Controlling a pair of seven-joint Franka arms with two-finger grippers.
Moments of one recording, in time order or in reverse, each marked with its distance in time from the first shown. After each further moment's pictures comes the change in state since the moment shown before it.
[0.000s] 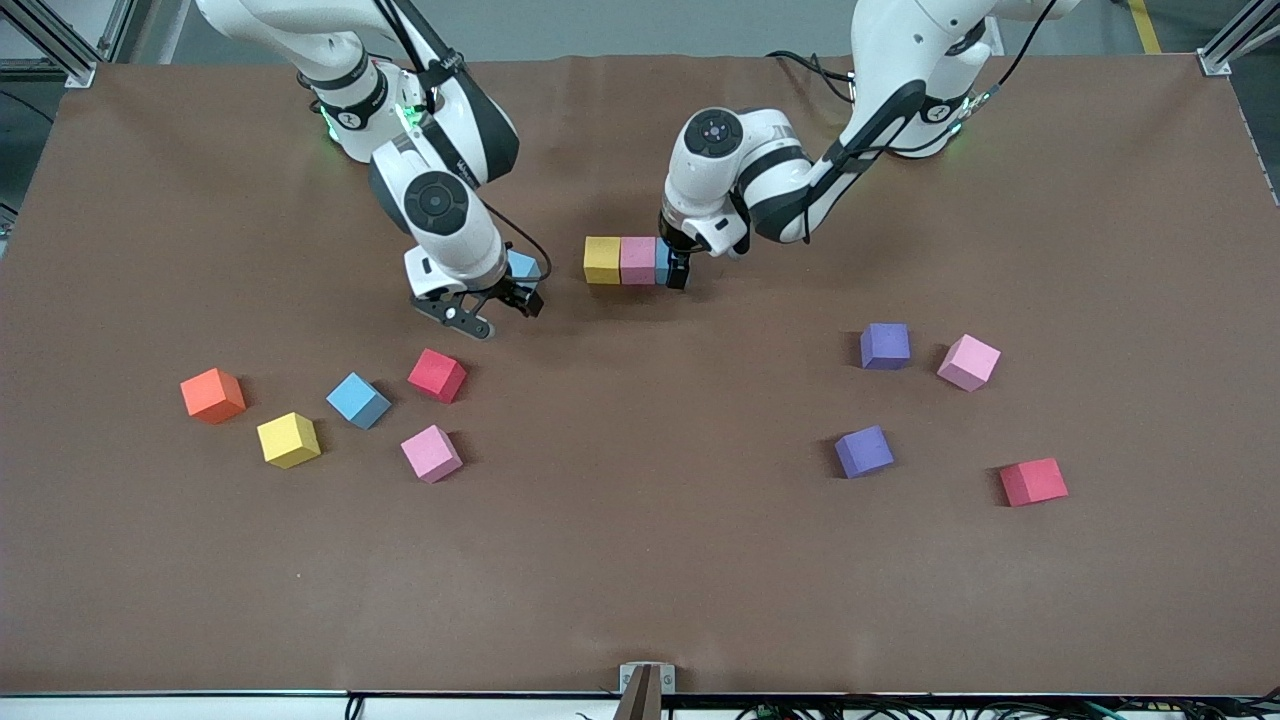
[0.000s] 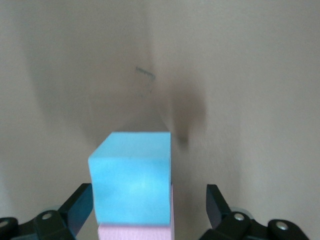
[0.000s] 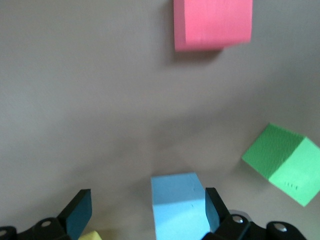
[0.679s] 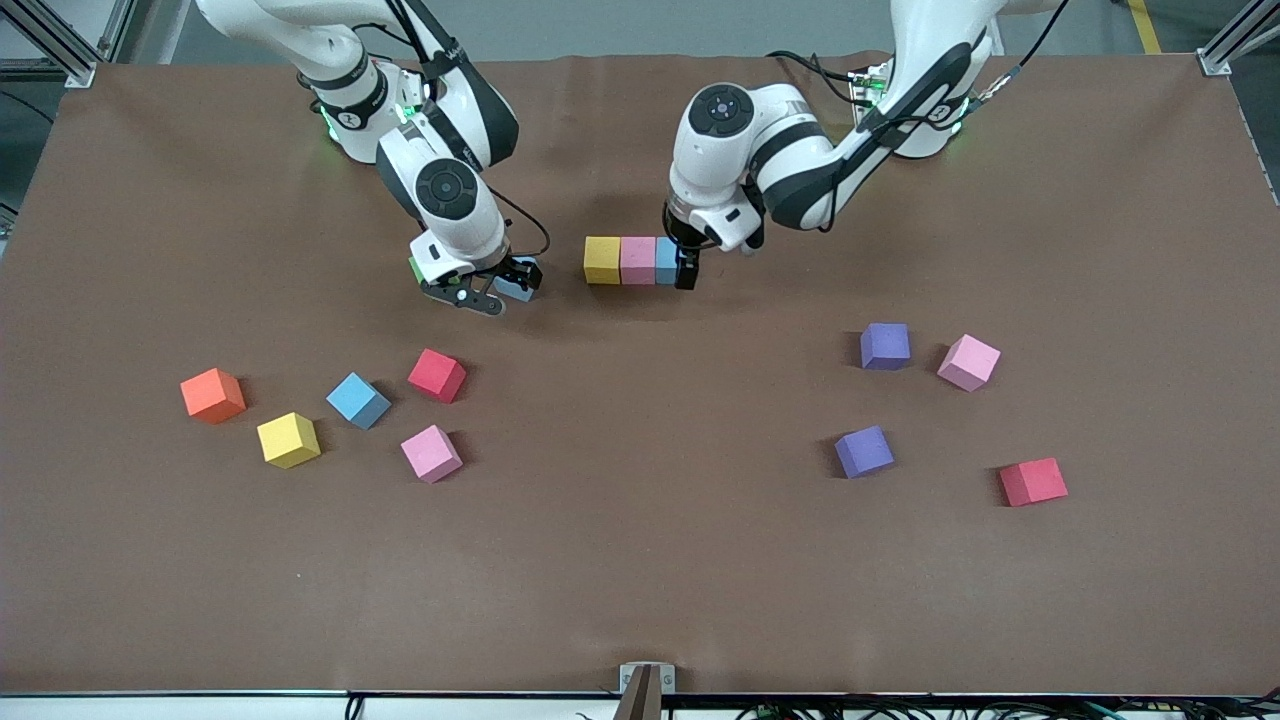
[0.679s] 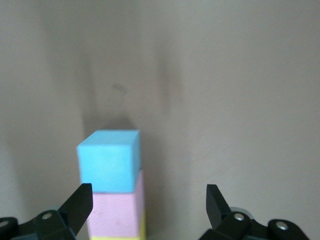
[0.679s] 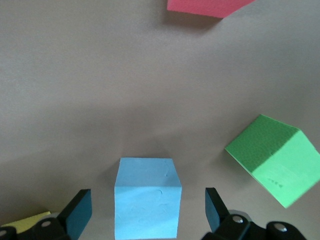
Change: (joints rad) left arm 0.243 -0.044 -0.192 0.102 0.003 -0.234 0.073; right arm -0.009 -0.031 0.022 -0.116 0.000 0.067 -0.118
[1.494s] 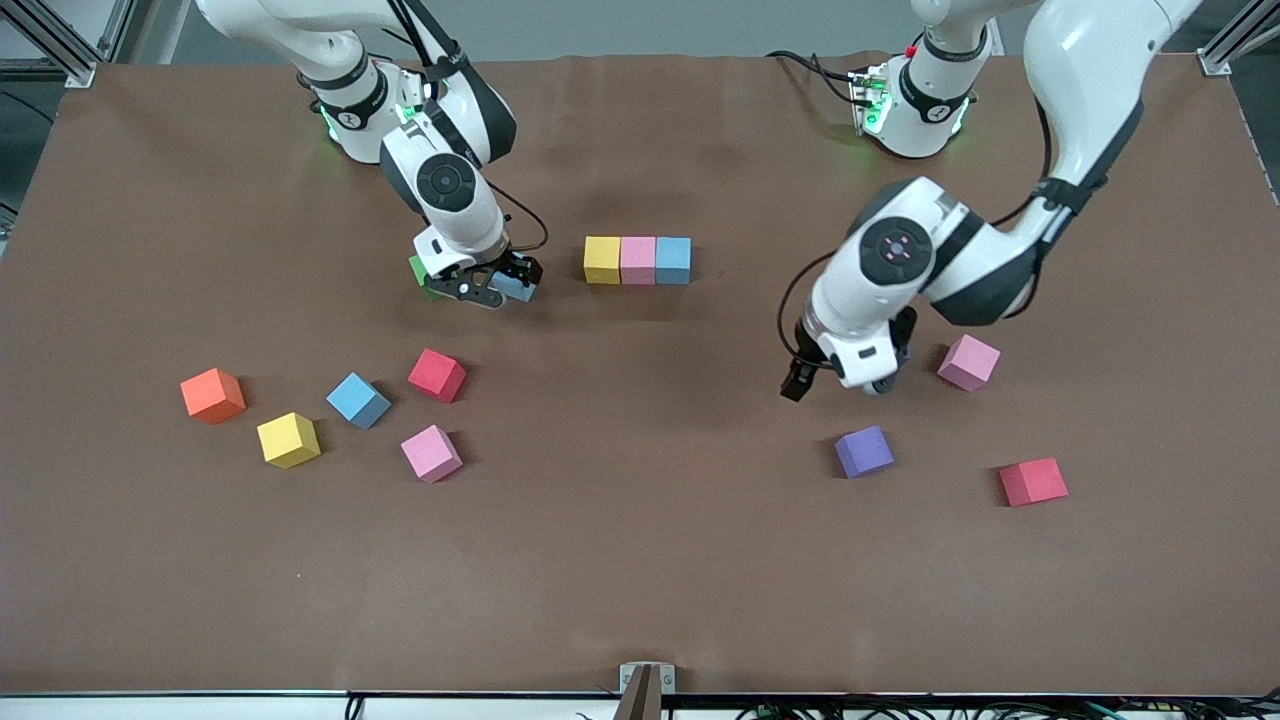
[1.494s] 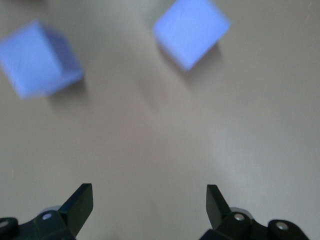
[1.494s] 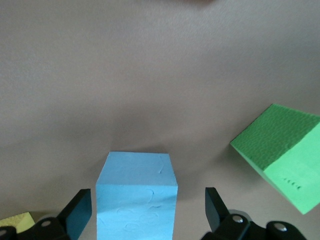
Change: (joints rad) left arm 0.305 0.109 0.062 0.218 0.036 -0.183 0.878; right arm 0.008 0.014 0.013 -0.075 0.018 0.095 -0.002
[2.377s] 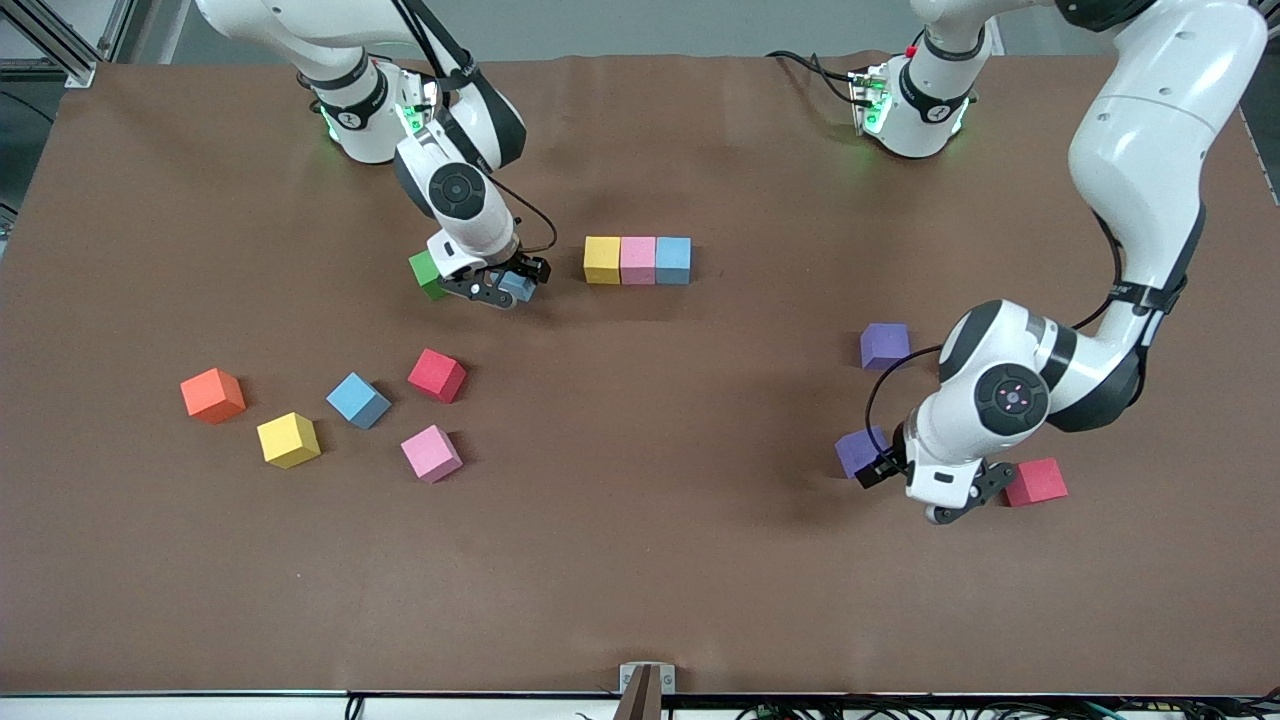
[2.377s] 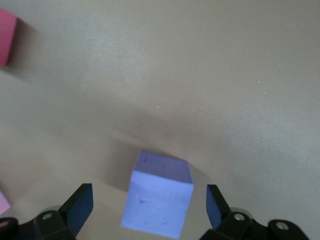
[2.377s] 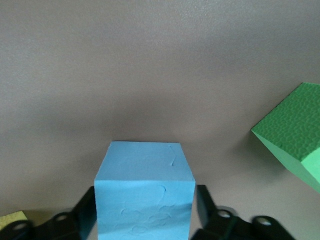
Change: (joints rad) left arm -0.109 0.250 0.251 0.361 0.074 -0.074 0.730; right arm 0.020 0.050 0.001 -0.001 0.042 0.037 0.000
